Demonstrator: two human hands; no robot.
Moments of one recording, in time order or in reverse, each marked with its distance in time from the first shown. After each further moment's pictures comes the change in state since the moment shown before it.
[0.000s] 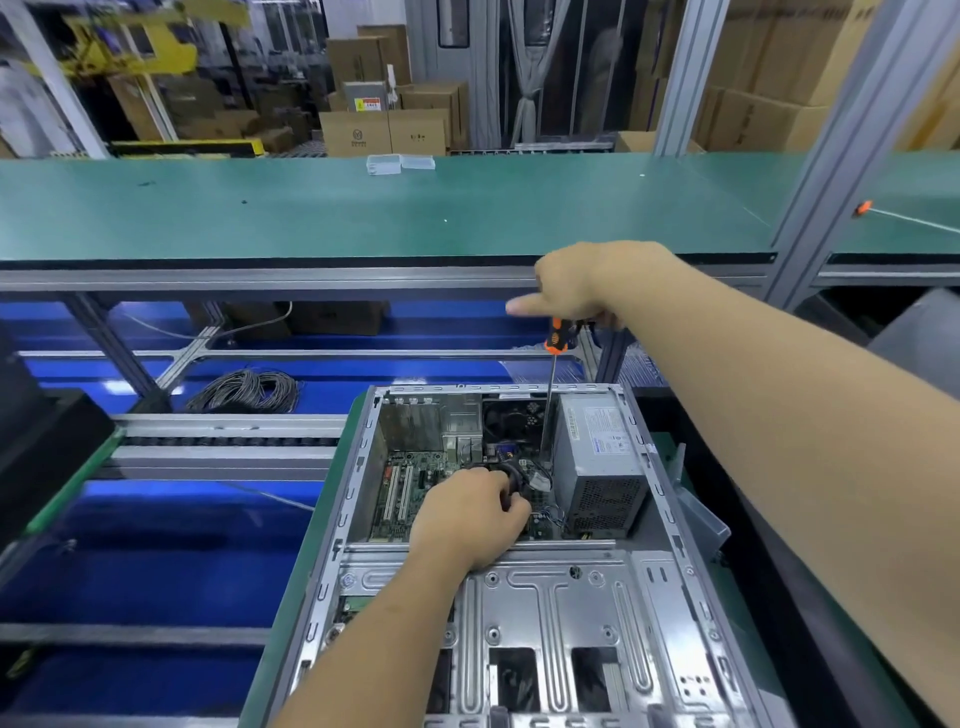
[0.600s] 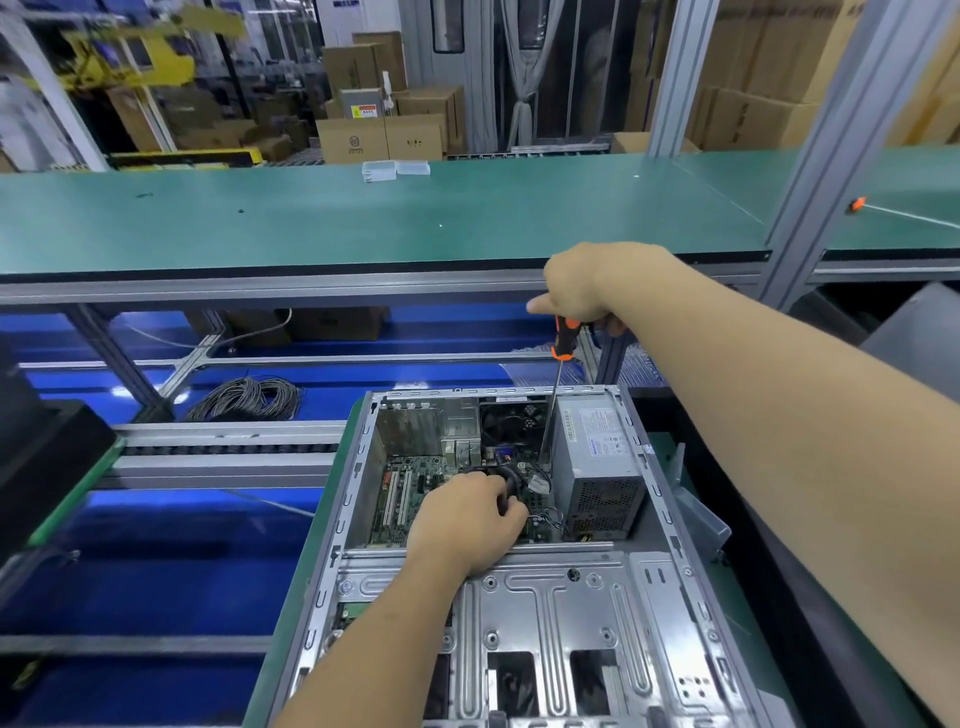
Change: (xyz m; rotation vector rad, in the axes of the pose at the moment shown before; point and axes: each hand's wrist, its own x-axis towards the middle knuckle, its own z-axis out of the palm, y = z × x) left_hand -0.001 0.000 -0.001 0.015 0.002 0.014; right_hand 0.002 0.013 0.002 -0.040 0.016 0.027
